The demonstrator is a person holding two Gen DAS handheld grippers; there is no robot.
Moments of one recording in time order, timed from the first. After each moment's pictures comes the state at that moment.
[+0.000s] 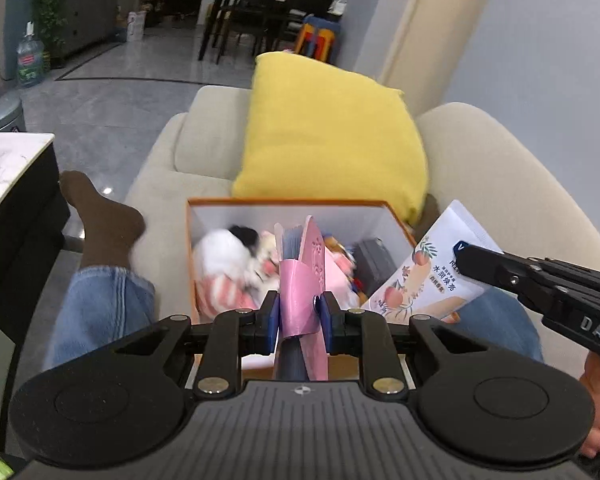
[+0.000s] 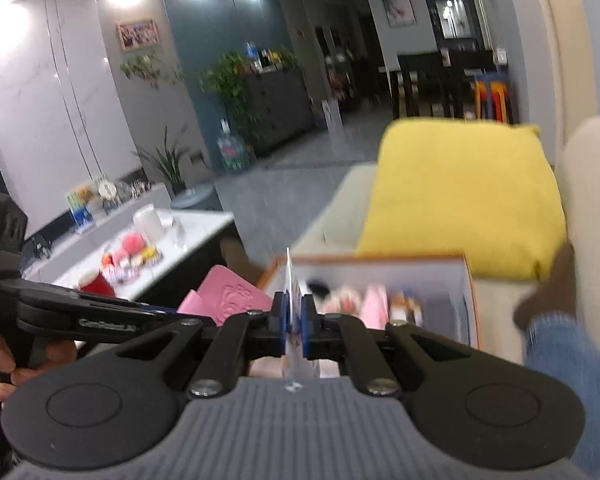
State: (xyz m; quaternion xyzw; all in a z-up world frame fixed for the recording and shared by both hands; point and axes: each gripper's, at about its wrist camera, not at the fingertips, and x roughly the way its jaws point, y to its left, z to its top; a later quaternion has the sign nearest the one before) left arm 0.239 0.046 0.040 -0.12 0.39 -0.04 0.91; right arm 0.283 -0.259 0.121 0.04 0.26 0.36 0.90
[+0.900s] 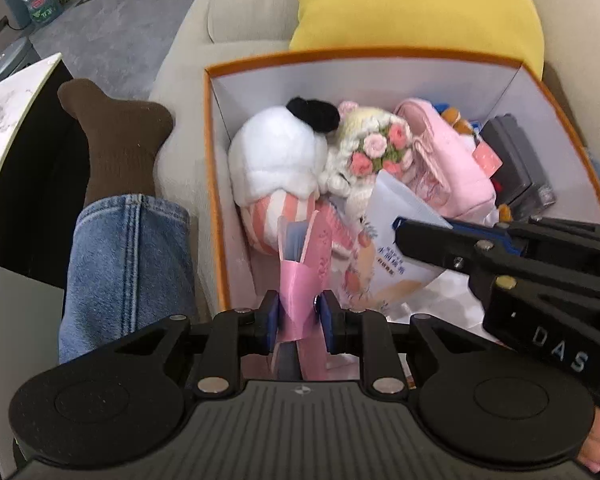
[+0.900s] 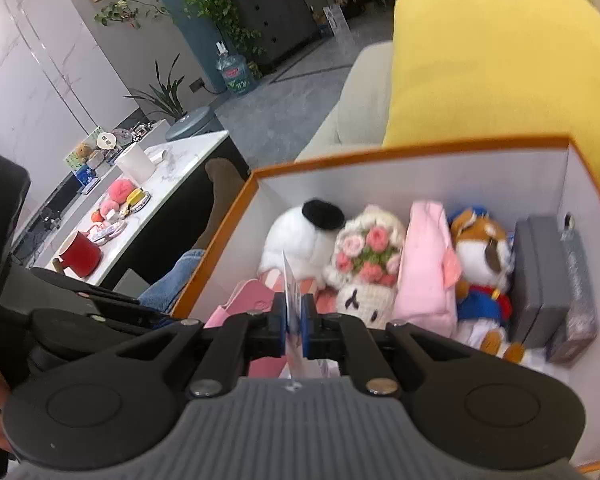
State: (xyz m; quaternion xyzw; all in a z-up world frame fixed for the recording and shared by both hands) left arm 0.327 0.043 -0.071 -0.02 0.59 0.03 0.81; right arm 0.394 -0.179 -0.006 0.06 0.42 0.38 0.82
